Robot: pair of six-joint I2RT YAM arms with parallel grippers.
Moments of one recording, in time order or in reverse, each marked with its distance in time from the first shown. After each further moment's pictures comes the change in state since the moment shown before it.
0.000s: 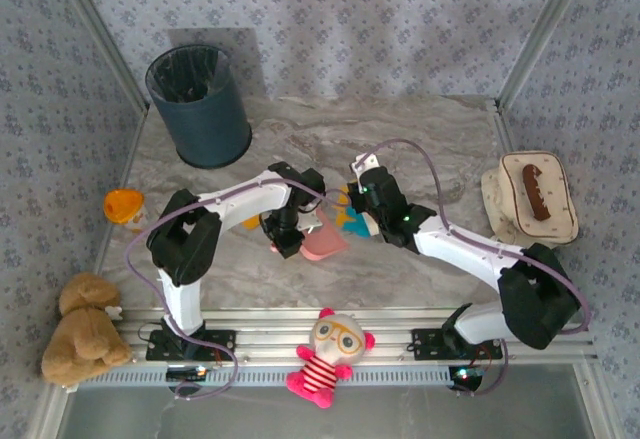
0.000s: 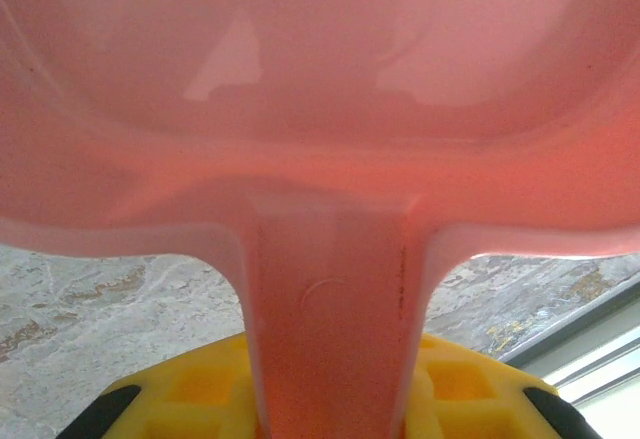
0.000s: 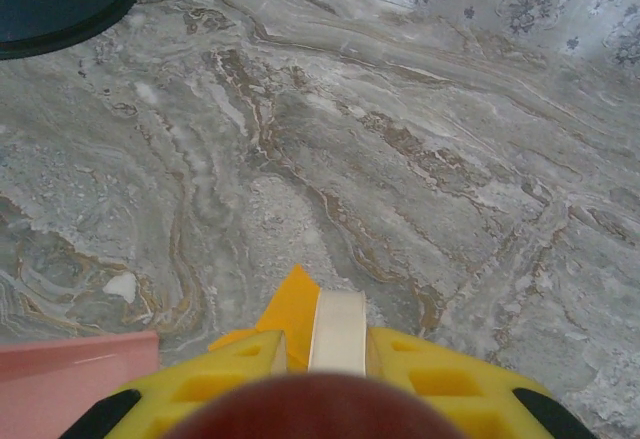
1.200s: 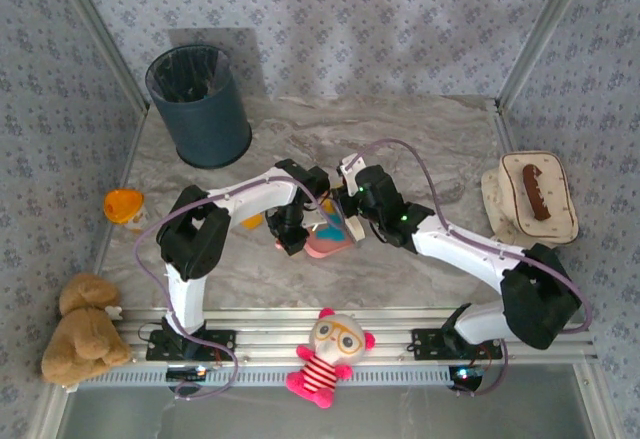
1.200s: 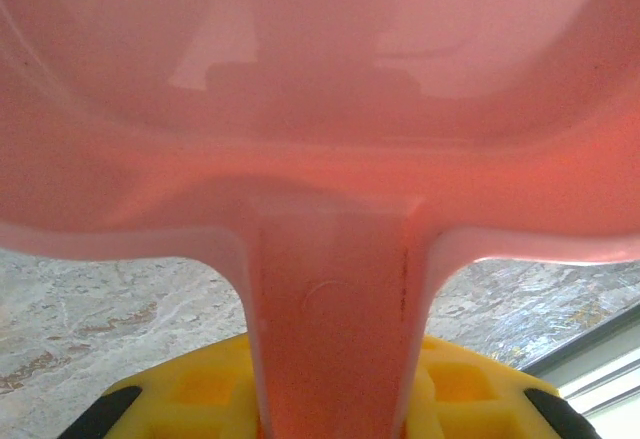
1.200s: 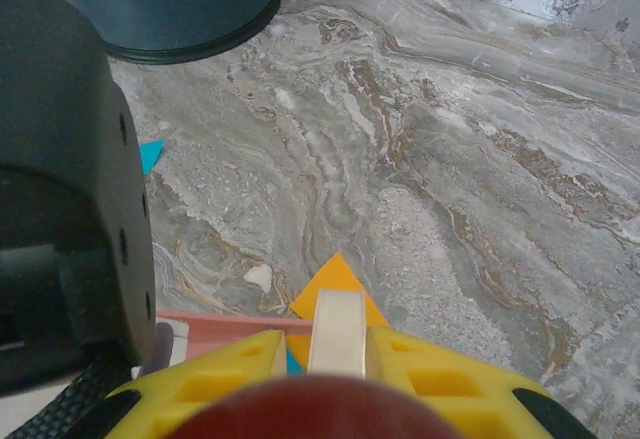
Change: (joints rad) left arm -0.001 0.064 0.065 -0.009 -0.005 -0.005; right arm 0.036 -0.012 0.037 -0.024 -0.197 0.011
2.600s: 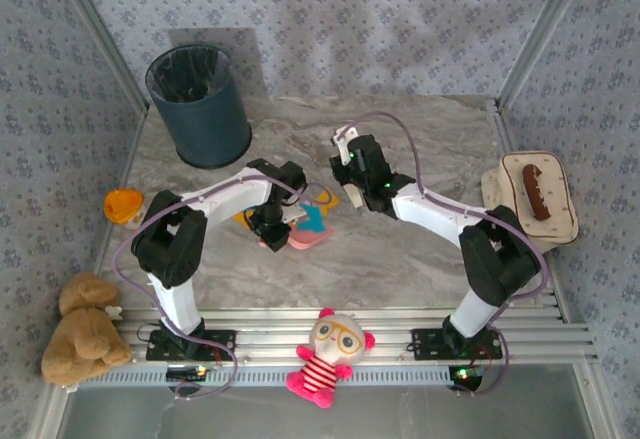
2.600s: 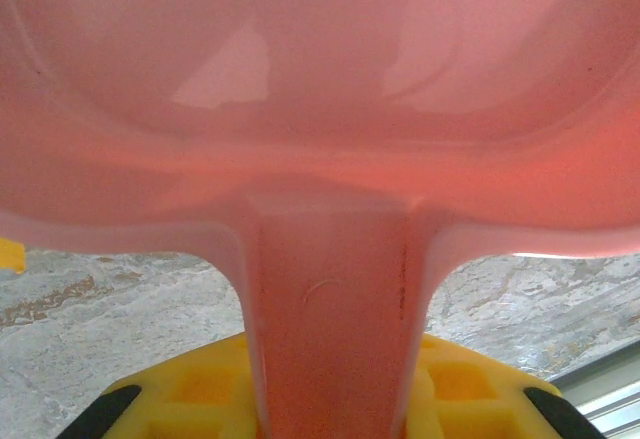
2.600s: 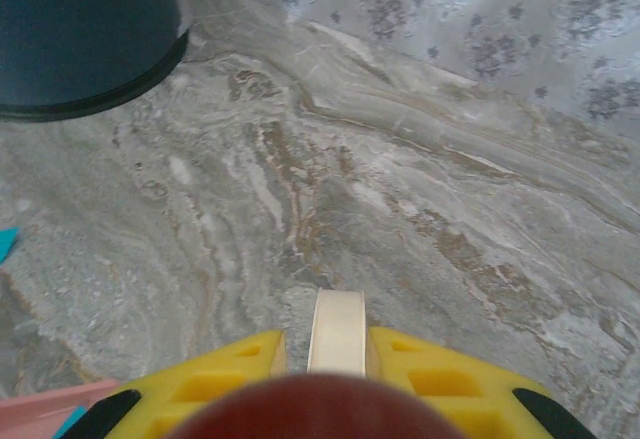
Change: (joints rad) left arm 0.114 -0.133 -0.155 0.085 -0.009 -0.042; right arm -0.116 0.294 0.241 0.079 0.016 -0.124
